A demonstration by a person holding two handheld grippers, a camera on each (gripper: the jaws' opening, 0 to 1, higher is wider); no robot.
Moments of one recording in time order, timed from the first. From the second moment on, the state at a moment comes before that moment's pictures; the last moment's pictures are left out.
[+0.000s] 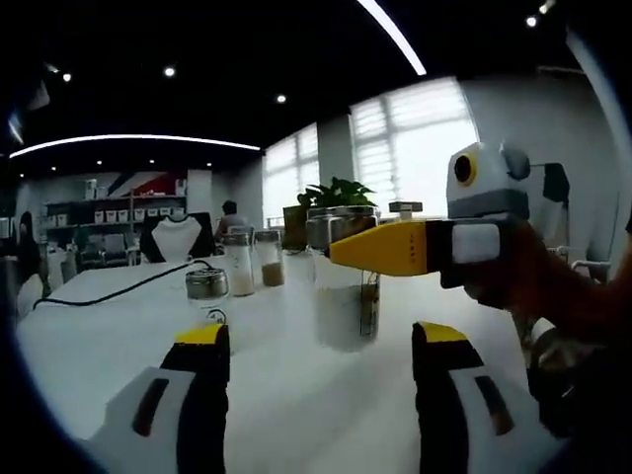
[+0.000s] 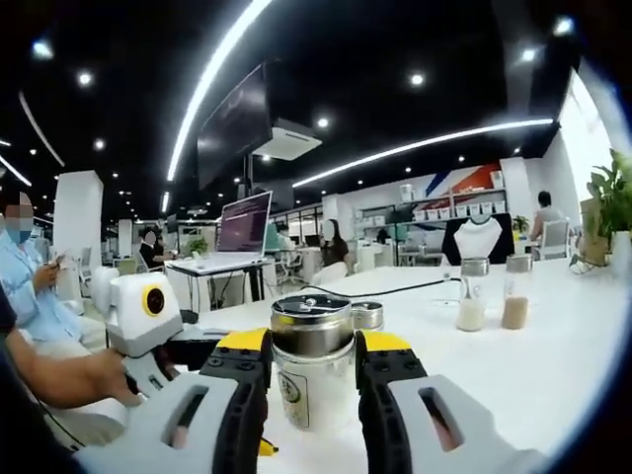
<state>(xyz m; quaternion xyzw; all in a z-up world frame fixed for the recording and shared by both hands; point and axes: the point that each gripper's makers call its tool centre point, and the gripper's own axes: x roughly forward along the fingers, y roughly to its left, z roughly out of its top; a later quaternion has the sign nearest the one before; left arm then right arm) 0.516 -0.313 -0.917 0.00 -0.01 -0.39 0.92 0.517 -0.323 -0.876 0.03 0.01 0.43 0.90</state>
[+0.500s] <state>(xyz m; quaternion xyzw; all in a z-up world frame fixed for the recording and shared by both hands) 0.529 -0.292 -0.929 0.02 0.03 -0.35 0.94 0.565 -0.327 -0.885 0.03 0.02 0.43 0.90</state>
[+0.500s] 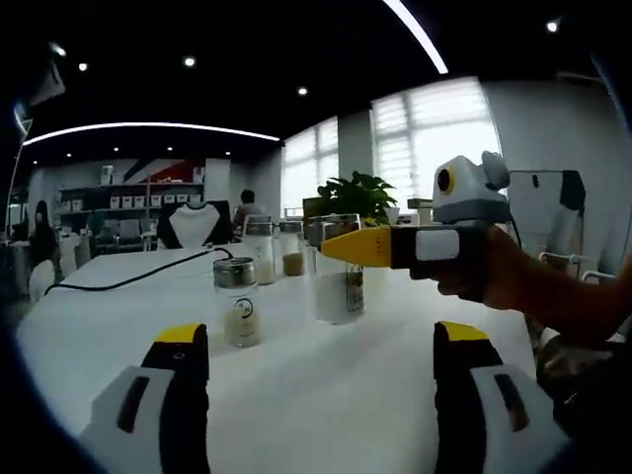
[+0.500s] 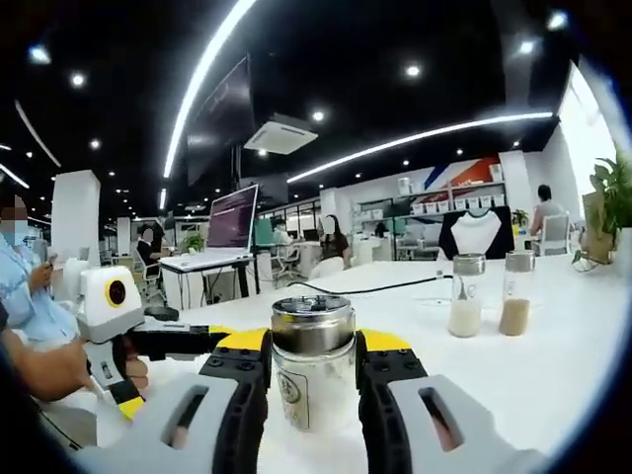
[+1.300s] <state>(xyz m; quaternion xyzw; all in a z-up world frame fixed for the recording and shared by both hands) 0.527 -0.287 -0.932 0.03 0.05 -0.34 0.94 0.623 -0.345 -0.909 0.01 0.05 0.42 0.91</state>
